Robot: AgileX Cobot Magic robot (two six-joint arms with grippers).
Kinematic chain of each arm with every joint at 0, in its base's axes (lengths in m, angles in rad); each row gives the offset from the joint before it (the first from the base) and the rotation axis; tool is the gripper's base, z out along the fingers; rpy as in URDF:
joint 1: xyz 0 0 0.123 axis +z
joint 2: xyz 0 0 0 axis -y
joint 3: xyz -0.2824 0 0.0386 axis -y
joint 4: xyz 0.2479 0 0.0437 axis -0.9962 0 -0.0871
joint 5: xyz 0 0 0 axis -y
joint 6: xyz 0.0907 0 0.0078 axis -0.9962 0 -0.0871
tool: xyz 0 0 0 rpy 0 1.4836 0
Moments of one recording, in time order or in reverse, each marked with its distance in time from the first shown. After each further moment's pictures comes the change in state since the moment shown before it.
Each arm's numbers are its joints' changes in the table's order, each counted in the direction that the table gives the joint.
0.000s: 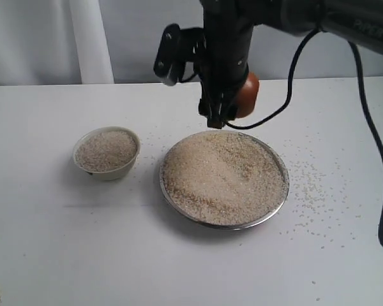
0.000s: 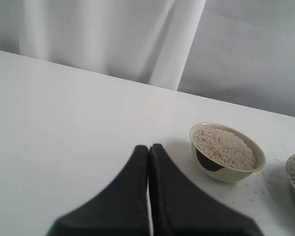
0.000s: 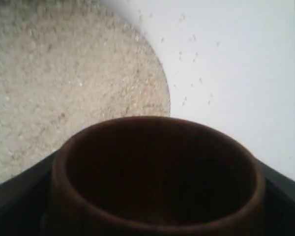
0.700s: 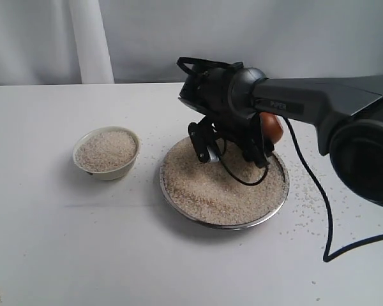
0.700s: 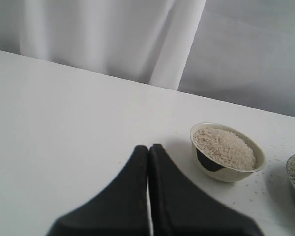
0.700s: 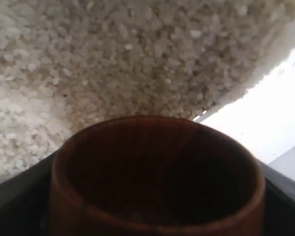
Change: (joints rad) left arm 0.000 0.000 0.000 0.000 0.000 0.000; right arm 0.002 -0.276 -0.078 0.435 0.000 0.223
